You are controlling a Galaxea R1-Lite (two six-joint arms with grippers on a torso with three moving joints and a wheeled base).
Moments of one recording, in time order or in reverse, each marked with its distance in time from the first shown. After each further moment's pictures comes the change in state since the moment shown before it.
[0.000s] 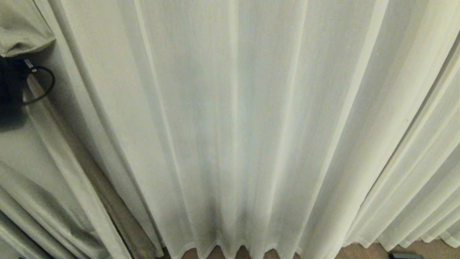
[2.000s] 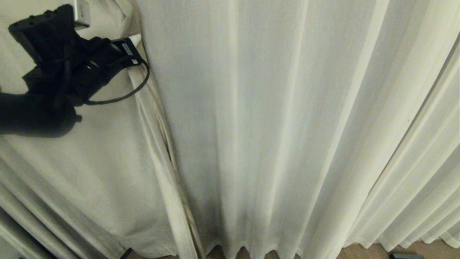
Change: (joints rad) left arm -0.636 -0.565 0.722 0.007 -0.154 -0.119; right arm 0.000 0.000 0.000 0.000 0.000 0.000
